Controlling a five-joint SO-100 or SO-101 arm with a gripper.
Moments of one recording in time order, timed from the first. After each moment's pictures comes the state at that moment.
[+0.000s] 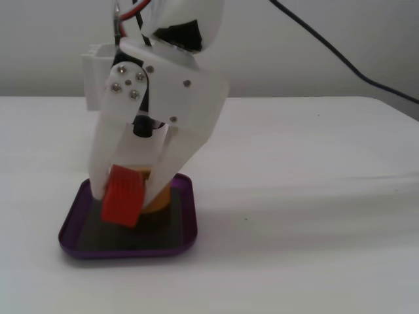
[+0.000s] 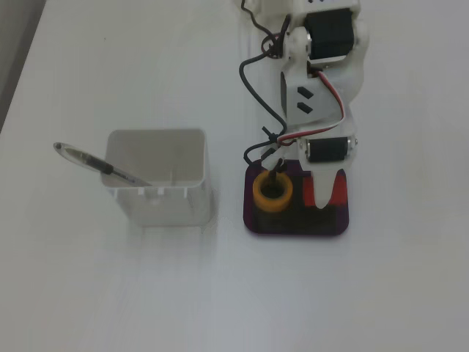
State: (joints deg) arm -7.0 66.9 68.6 53.3 -1.4
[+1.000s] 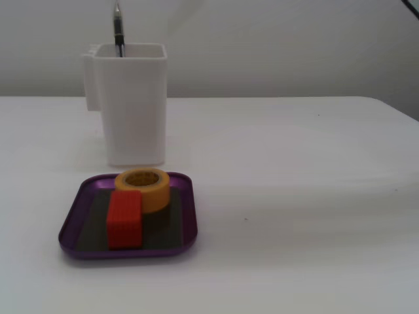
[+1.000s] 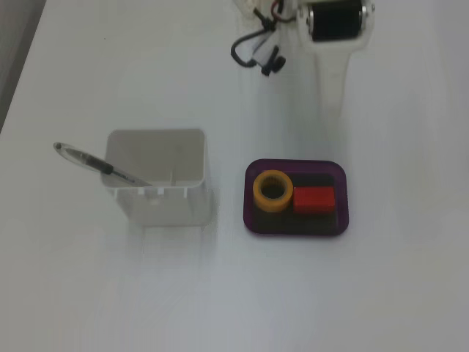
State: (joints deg) arm -6.6 85.3 46.4 88.2 -0.7
